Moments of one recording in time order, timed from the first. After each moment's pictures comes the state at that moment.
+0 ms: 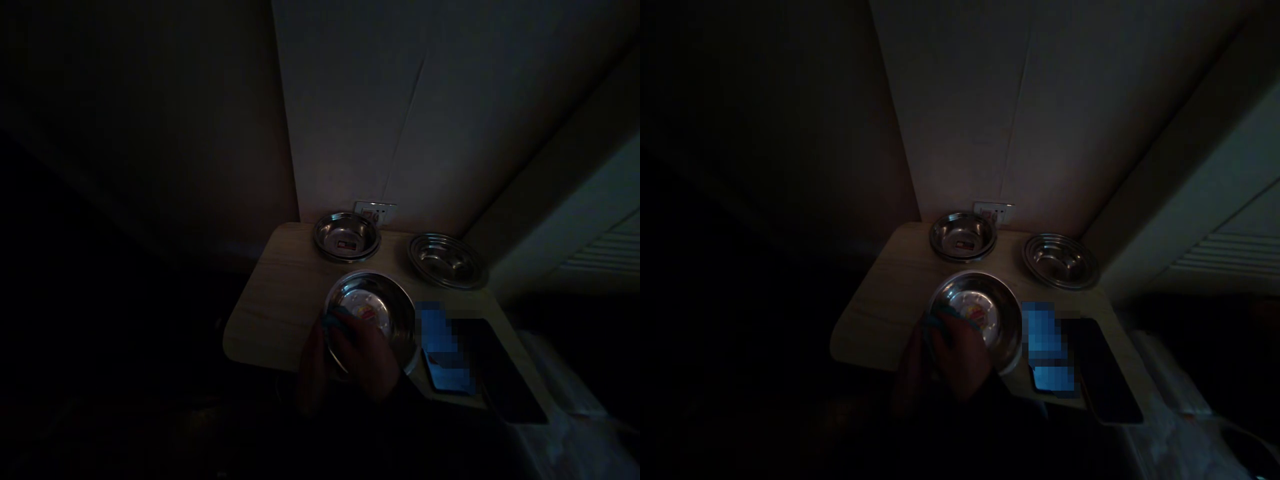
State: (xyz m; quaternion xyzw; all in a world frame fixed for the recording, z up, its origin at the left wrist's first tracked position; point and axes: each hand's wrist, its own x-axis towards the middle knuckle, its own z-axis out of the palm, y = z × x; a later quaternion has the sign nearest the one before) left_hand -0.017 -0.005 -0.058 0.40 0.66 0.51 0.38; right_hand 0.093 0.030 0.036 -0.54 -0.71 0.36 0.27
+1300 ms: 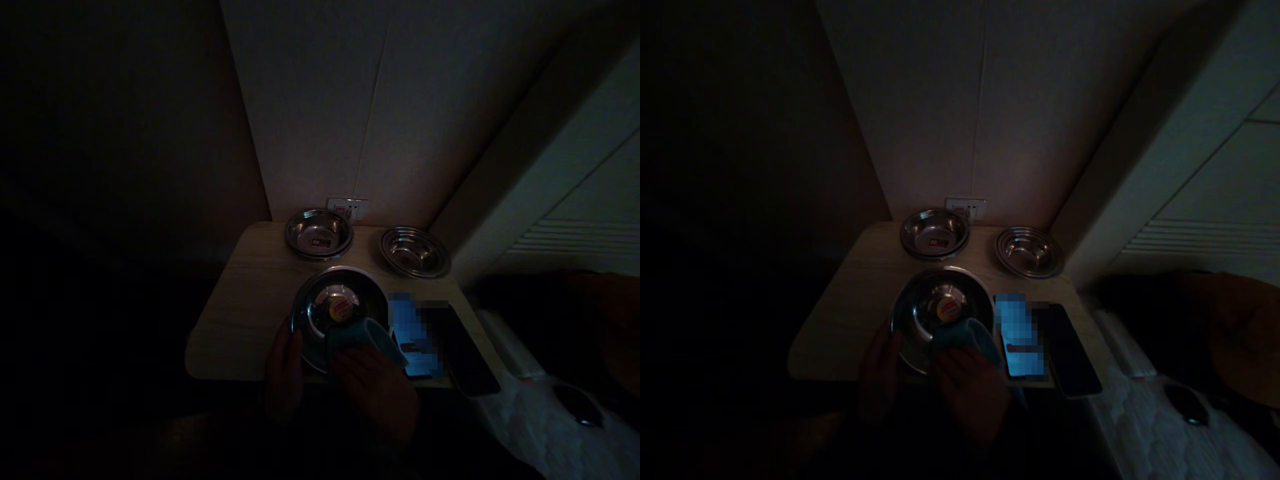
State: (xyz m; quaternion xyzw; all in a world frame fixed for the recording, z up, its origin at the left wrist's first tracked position) left_hand -0.011 0.003 -0.005 0.41 0.66 0.51 0.38; right_hand 0.155 -0.010 0.002 -0.36 -0.90 -0.01 0.23
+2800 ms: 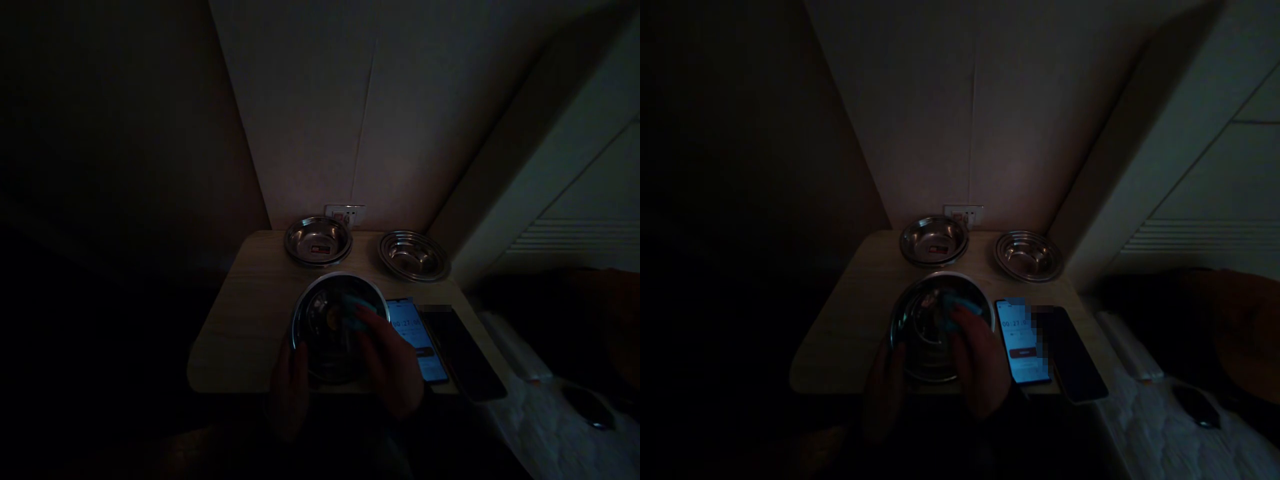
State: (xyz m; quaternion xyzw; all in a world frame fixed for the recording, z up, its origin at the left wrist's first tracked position) left_hand -0.008 -0.001 -0.012 0.39 0.72 0.45 0.35; right_hand 0.148 0.017 0.031 -0.49 -0.74 0.12 0.44
